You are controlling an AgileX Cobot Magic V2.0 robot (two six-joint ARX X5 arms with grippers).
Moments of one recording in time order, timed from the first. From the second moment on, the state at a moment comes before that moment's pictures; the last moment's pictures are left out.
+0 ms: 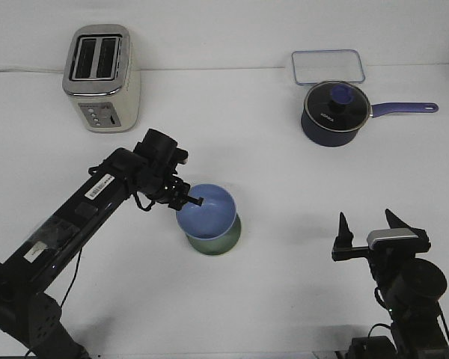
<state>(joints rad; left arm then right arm) -0.50 1.75 1.60 -0.91 0.23 -0.04 0.03 0.42 0.55 -0.36 -0.05 0.03</state>
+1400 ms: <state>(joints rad) -0.28 1.40 1.60 -0.82 0.15 0.00 0.03 0.42 0.55 -0.35 -0.05 0.03</state>
